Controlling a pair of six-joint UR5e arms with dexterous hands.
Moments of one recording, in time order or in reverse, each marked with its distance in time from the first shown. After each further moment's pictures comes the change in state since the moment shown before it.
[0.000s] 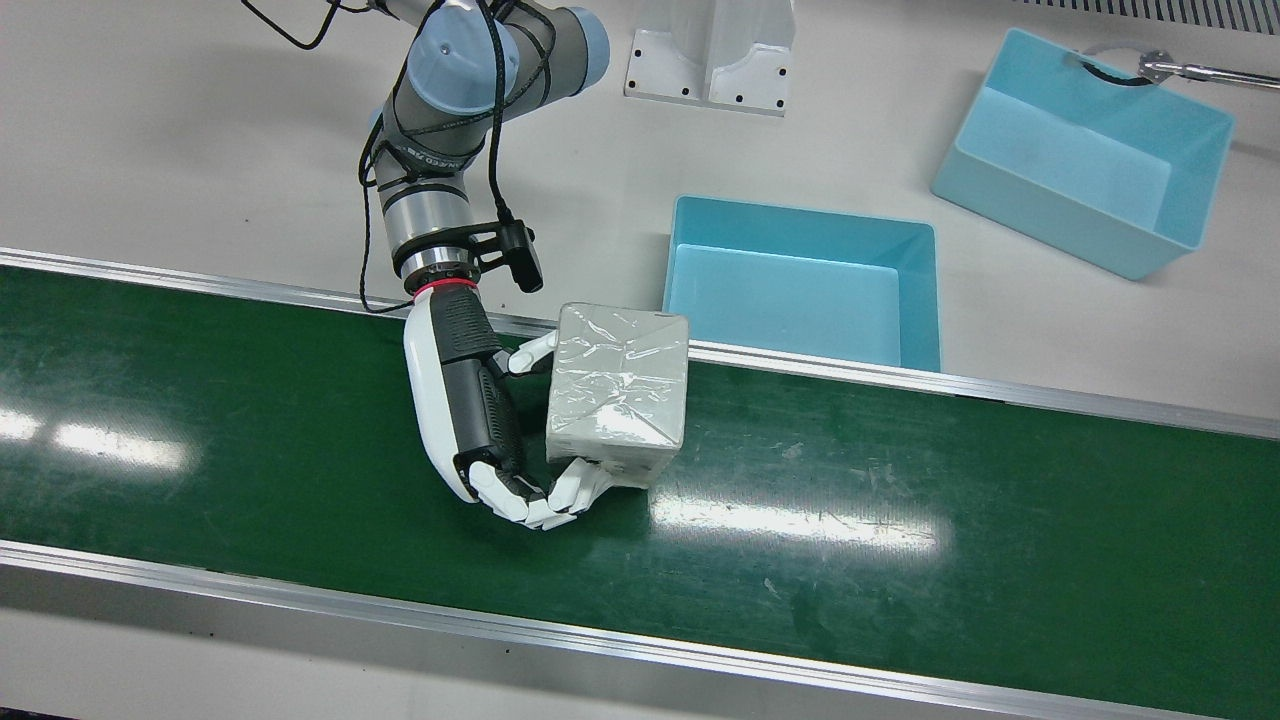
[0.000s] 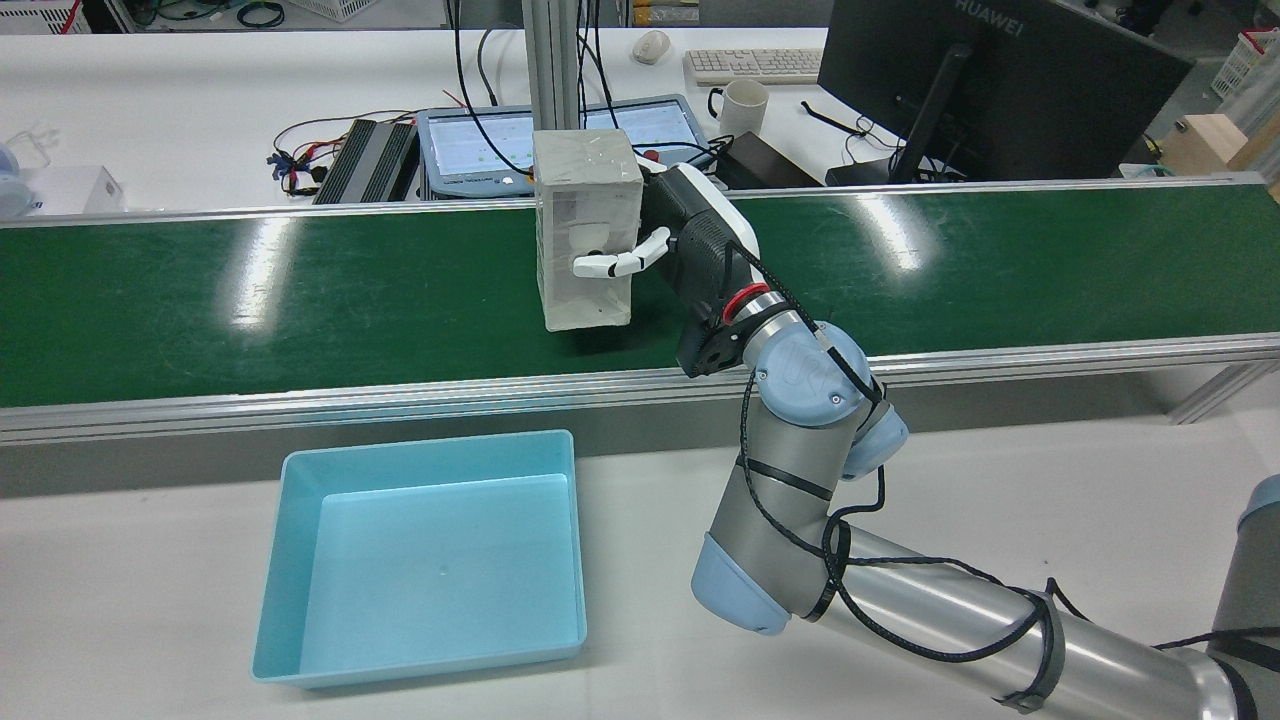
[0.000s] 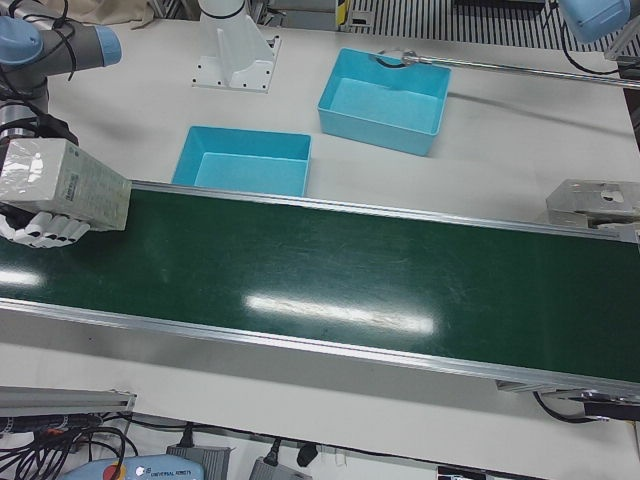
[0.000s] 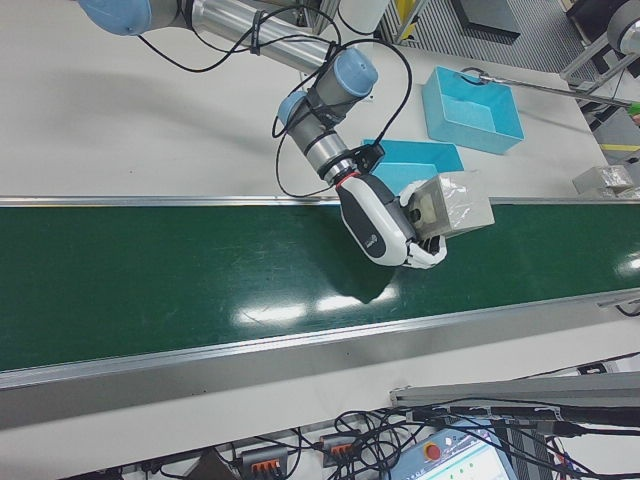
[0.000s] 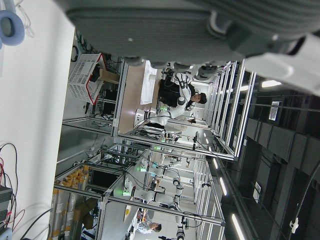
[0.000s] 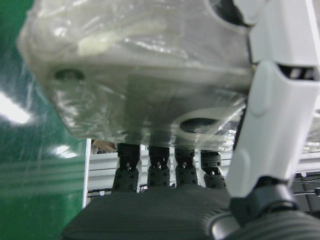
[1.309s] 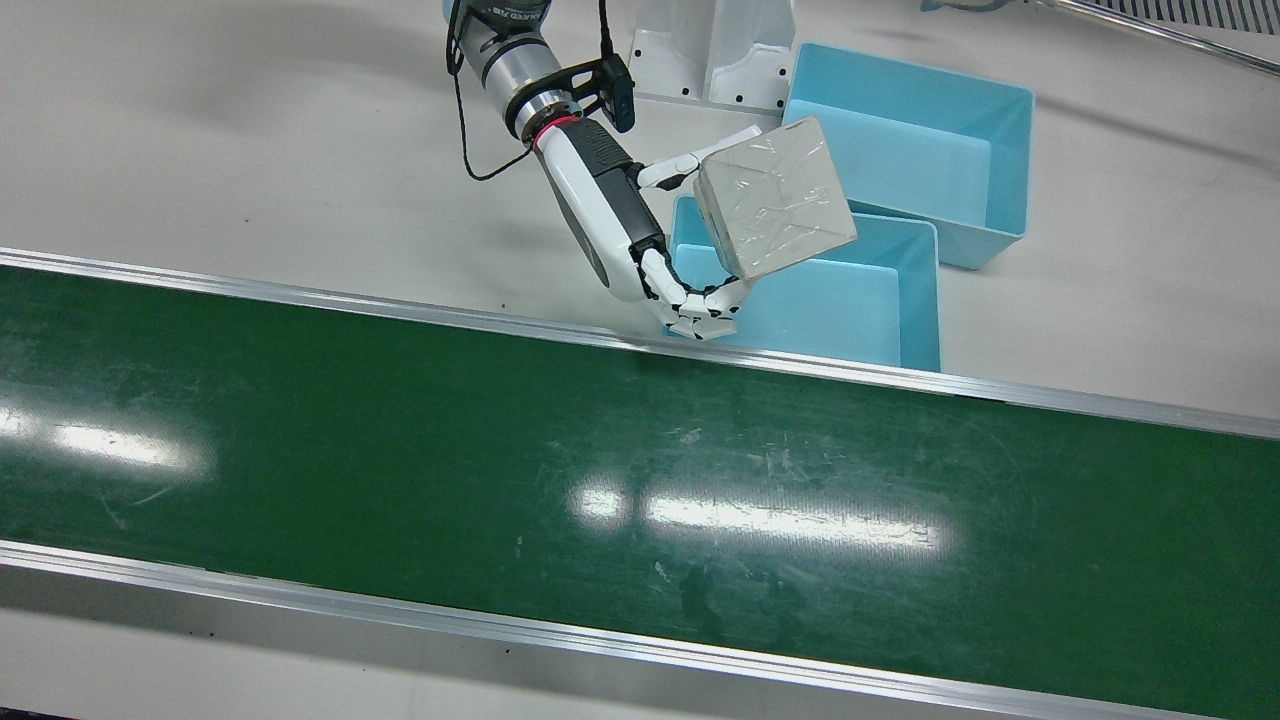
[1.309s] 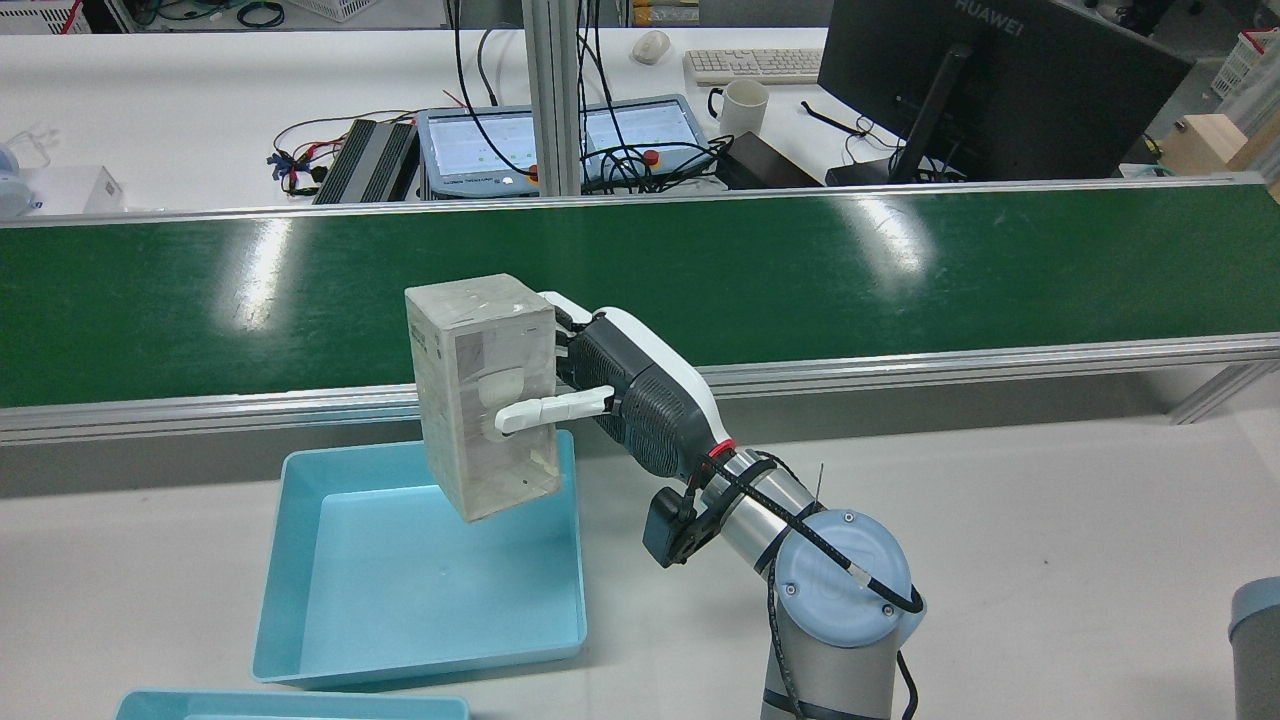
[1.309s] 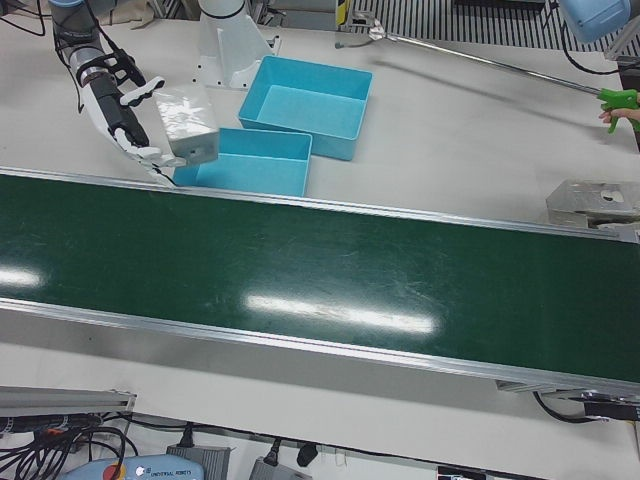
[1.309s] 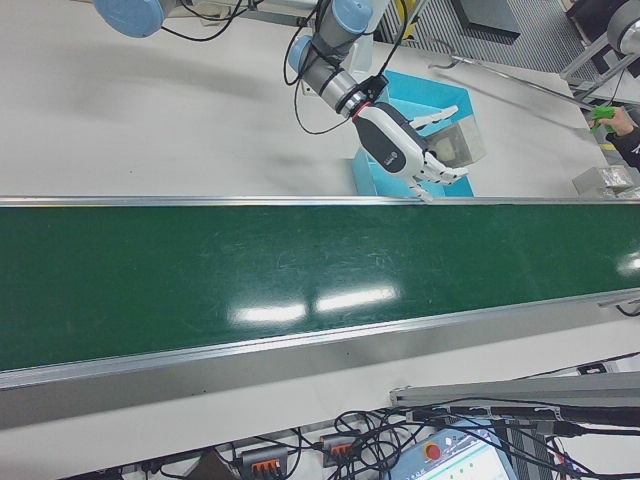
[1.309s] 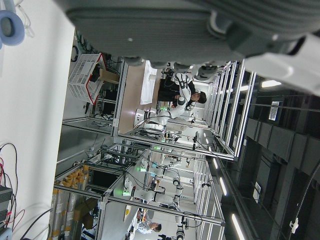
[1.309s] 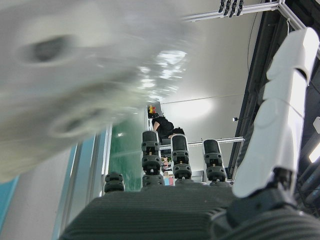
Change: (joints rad) left arm 0.000 0.000 0.000 0.000 0.000 0.000; right arm -0.290 -0.114 0.306 -0.055 0.017 -0.160
